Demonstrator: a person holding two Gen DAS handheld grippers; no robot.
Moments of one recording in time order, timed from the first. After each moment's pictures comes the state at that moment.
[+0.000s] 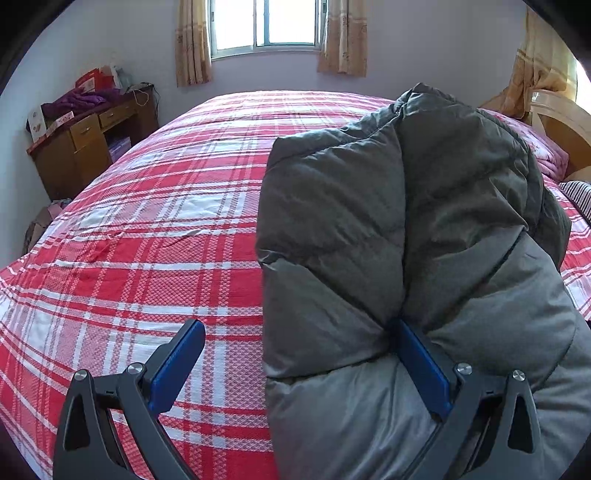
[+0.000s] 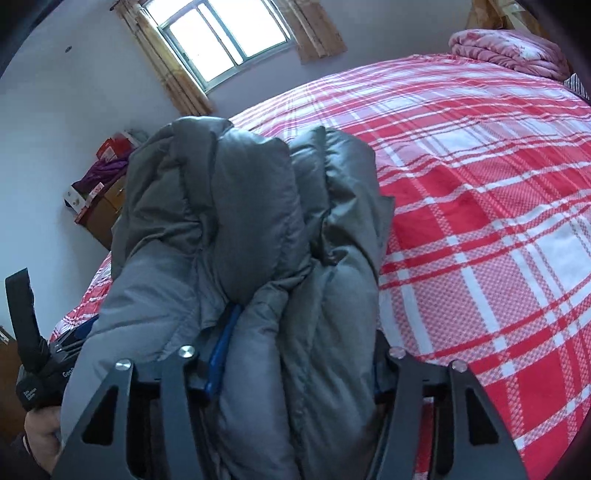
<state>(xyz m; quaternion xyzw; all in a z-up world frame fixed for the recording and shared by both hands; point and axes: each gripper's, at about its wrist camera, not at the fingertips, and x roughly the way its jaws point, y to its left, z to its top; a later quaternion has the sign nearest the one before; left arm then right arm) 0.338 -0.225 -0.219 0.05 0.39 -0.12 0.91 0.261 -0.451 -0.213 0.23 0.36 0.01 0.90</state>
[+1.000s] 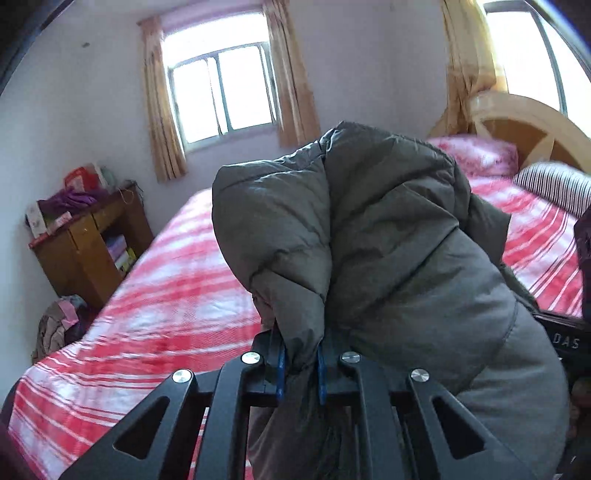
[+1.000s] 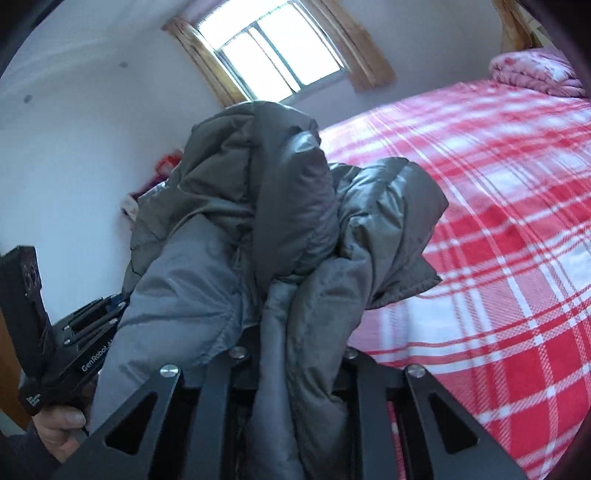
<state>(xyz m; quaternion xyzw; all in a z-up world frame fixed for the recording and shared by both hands) 0.223 -0.215 -0.096 0.12 0.23 -0.17 0.95 0.213 -0.402 -0.158 0.24 0.26 0.11 0.93</state>
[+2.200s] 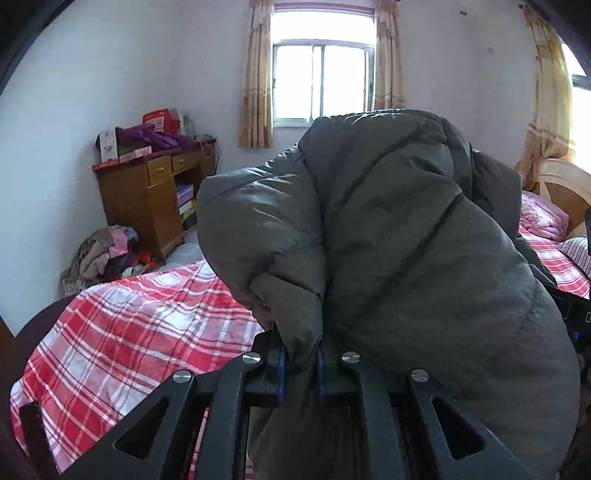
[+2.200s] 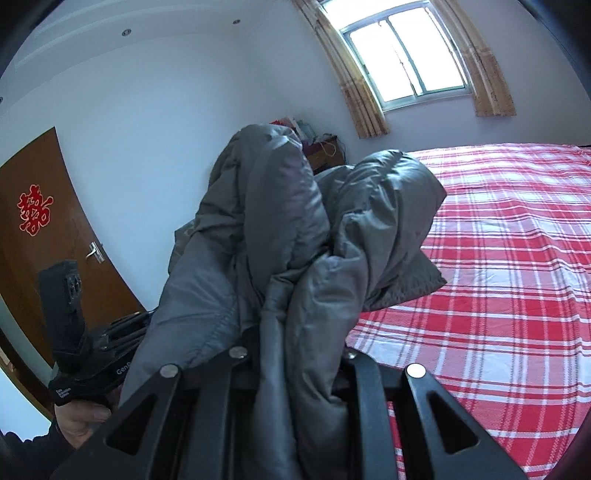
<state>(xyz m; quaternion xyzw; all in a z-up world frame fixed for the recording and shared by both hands) 0.193 0.013 -0.087 0.01 0.27 -0.07 0.96 0.221 -0.205 -0.078 0.13 0.26 0.27 0.92</state>
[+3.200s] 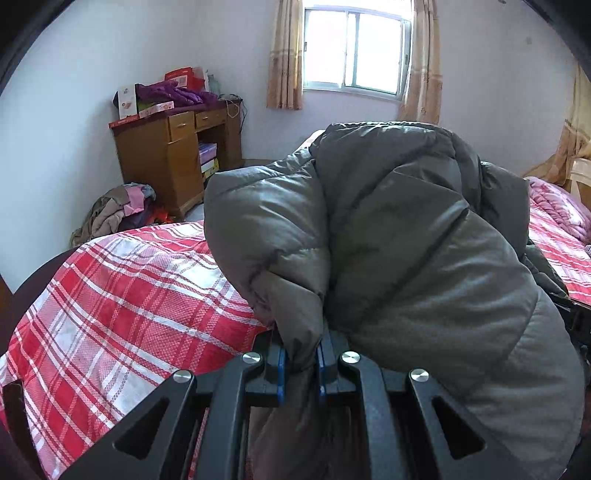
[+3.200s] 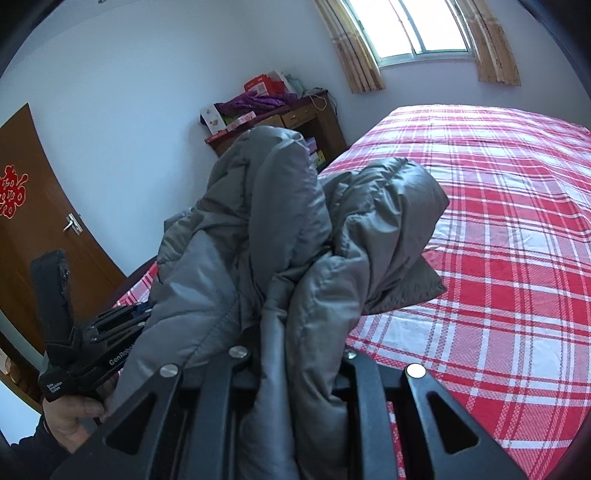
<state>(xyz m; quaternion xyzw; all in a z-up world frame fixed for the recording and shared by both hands) 0.252 0.071 -0.161 -0.01 0.33 -0.02 0.94 0.276 -0.154 -0.119 0.11 0.34 0.25 0.90</state>
